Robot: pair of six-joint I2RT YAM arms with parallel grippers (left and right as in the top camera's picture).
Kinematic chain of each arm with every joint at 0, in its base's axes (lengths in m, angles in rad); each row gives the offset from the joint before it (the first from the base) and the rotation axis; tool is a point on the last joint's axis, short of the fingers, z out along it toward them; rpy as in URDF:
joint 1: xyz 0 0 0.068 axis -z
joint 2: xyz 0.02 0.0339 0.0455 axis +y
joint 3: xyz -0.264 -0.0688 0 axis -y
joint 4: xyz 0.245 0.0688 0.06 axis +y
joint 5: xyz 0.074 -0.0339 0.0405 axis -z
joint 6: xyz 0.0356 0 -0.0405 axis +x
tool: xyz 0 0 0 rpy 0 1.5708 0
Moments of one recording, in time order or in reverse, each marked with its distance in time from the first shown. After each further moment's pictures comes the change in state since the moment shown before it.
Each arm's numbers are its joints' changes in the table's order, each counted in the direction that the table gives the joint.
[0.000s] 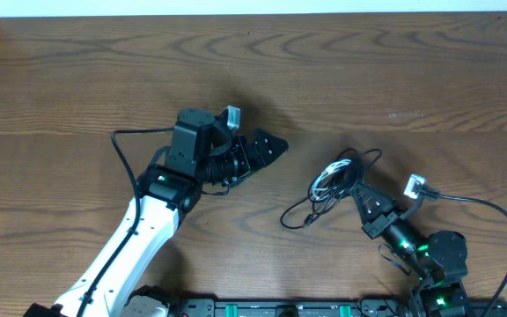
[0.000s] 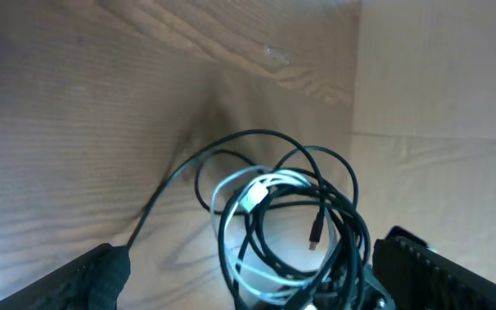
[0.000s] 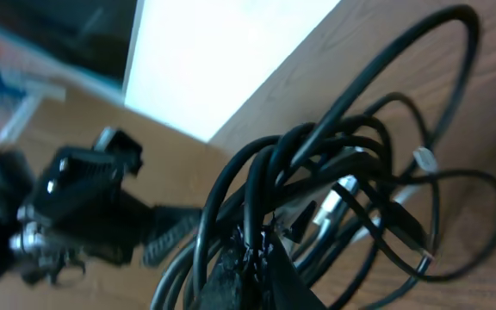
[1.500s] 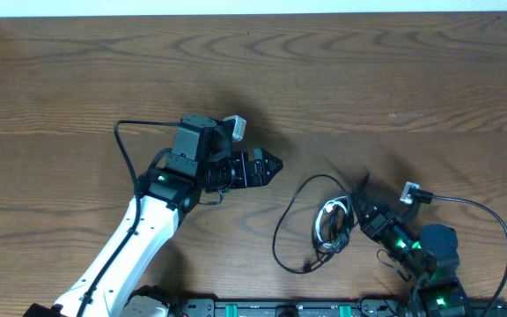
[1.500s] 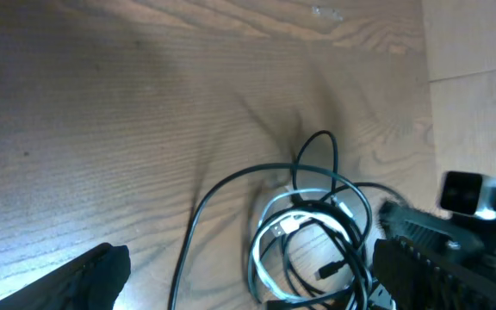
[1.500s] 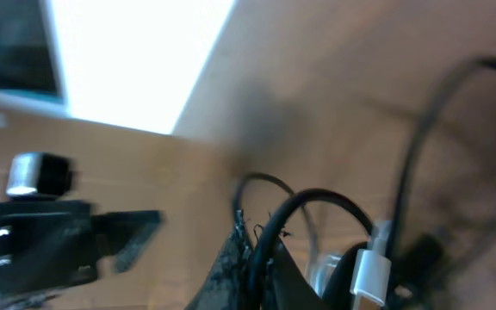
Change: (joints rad) left arm 0.000 0.000 0.000 0.158 -0.067 0.347; right arm 0.000 0.001 0.000 0.191 0.054 0.124
